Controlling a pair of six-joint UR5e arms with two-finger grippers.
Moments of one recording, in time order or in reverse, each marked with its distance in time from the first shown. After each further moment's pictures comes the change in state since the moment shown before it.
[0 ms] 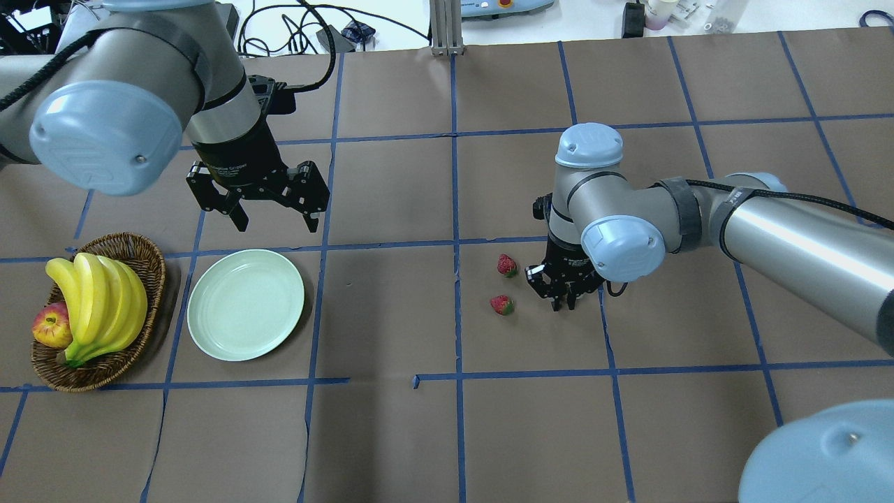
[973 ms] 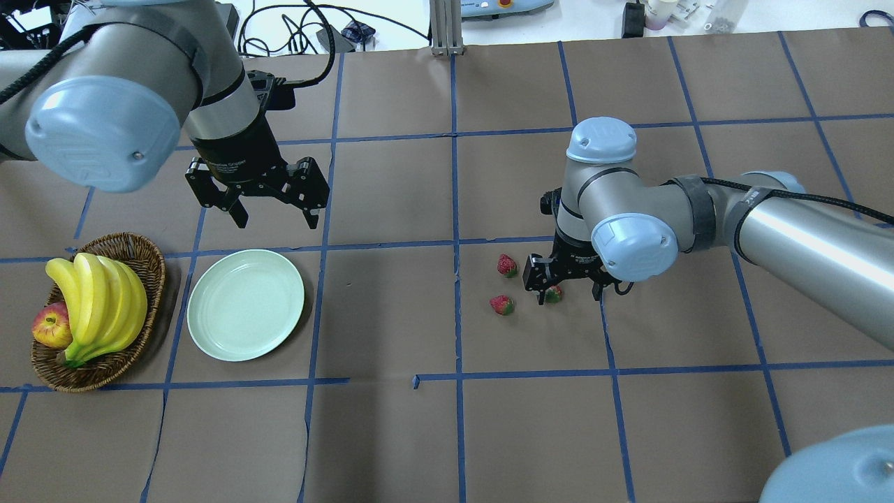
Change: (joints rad) left arm -0.001 0.000 0.009 -0.001 -0.002 0.001; right arm -0.013 -0.030 0.012 0.010 0.007 0.008
